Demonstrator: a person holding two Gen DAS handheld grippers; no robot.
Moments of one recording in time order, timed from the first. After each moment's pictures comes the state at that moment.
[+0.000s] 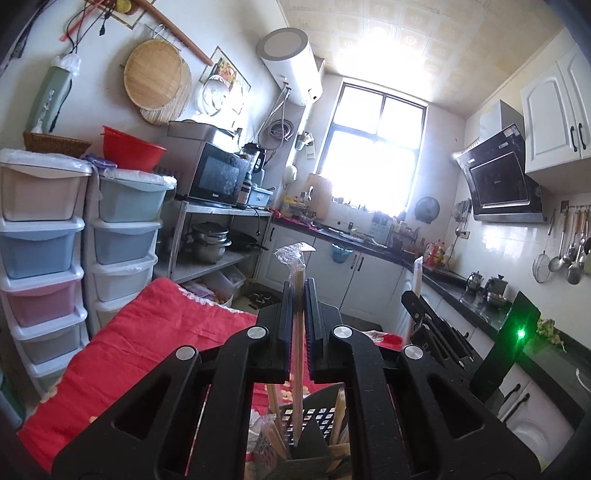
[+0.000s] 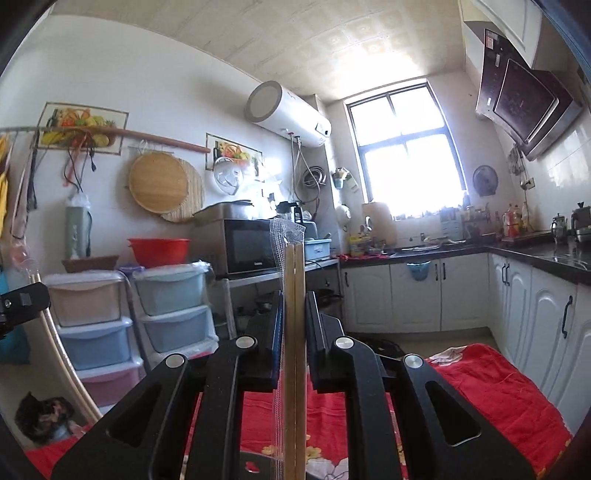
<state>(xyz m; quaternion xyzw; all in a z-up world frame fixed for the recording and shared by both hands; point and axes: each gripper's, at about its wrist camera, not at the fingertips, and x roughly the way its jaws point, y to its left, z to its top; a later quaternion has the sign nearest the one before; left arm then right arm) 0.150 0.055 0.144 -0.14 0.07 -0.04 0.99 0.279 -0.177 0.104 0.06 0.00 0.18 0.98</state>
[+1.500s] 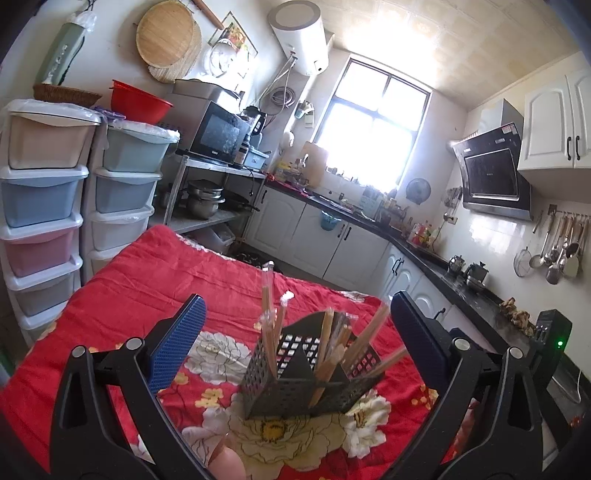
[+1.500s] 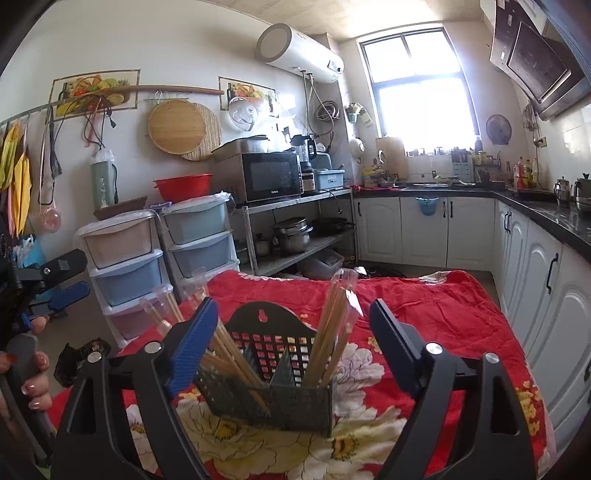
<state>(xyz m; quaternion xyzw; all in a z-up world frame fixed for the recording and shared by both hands) 0.094 0.062 0.113 -0.18 0.13 -0.07 0.97 0.166 -0.233 0.093 0.03 0.15 0.23 0.96</state>
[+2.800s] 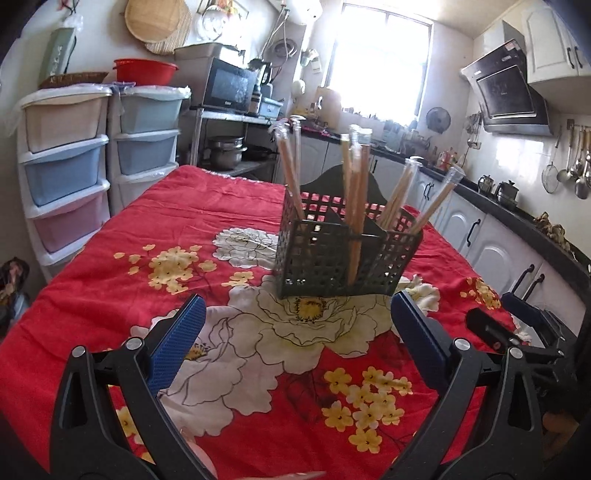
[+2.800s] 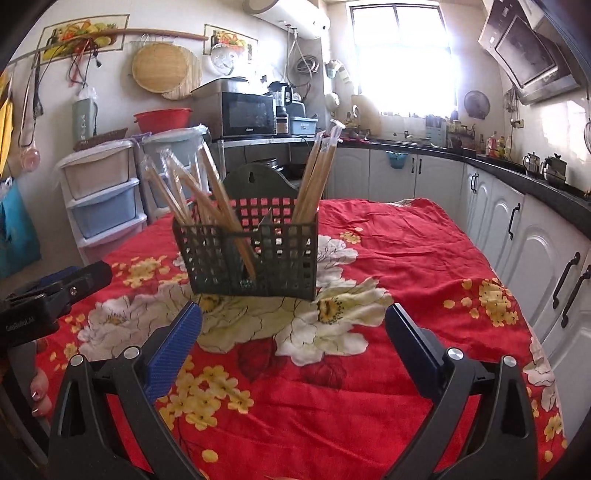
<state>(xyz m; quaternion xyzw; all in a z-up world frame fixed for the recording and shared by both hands) 0.044 0.017 0.006 -0.09 0.22 -0.03 0.97 0.082 -0.228 0.004 -0.02 0.23 0.16 0.96</state>
